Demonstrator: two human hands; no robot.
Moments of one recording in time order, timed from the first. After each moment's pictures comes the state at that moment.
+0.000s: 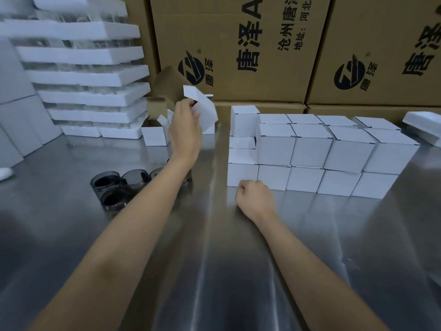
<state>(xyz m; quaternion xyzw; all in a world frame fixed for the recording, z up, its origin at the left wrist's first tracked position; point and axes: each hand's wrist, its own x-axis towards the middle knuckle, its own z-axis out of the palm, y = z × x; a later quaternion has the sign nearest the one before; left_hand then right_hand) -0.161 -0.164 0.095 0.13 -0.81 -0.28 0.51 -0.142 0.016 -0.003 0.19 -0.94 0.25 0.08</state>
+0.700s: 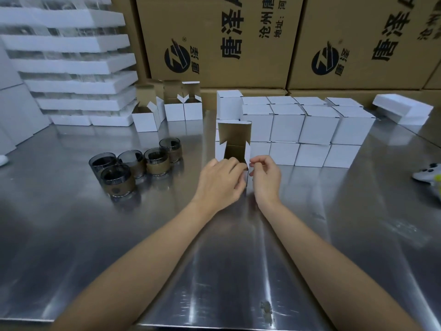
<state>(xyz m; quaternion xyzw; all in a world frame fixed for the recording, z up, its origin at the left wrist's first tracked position) -0.040 -0.050 0.012 -0.17 -0.88 -0.03 0.45 -0.087 0.064 0.004 0.06 -0.71 0.69 0.14</state>
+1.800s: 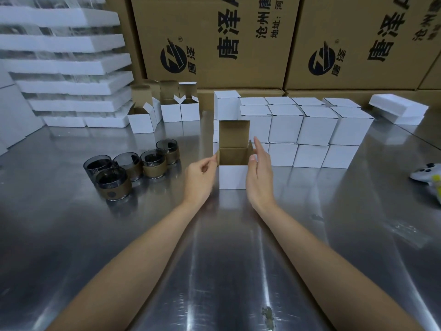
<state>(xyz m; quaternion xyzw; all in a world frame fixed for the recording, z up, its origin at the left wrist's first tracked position) -0.065 -0.081 -0.010 0.08 -0.76 -0.57 0.29 -0.093 0.059 0.000 0.16 -0.76 0.60 0.18</state>
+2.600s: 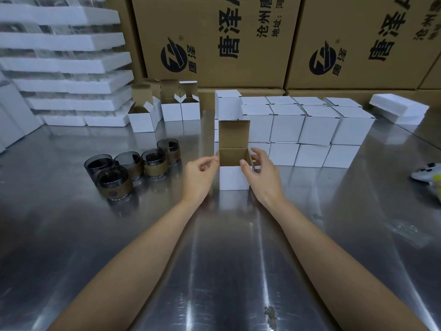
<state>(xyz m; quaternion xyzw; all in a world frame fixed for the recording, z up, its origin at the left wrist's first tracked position) -0.064 -0.086 -0.005 0.09 -0.75 -0.58 0.30 -0.109 0.076 -0.007 0.17 -0.83 0.51 0.13</state>
